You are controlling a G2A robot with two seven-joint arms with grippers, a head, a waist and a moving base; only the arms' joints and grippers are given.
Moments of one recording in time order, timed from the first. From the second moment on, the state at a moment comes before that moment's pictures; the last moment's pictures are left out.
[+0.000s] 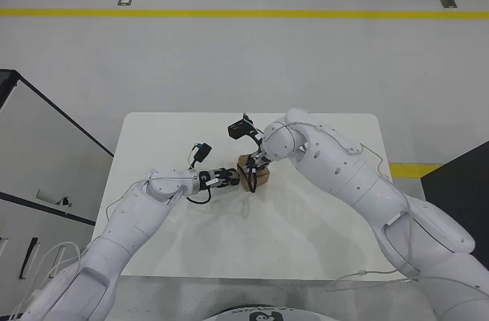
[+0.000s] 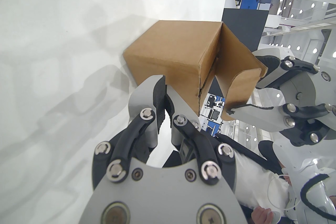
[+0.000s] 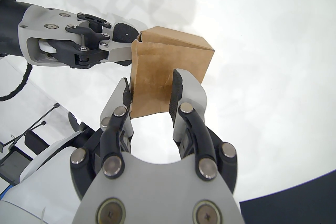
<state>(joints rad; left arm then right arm) 1.01 -1.18 -0.89 -1.05 -0.11 -0.10 -0.79 -0.55 -1.38 0.52 -1.14 -0.57 0.09 1.26</state>
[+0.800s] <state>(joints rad) 1.01 -1.18 -0.89 -1.05 -0.11 -0.10 -0.79 -0.54 -1.41 0.50 -1.11 -0.66 0.10 1.27</state>
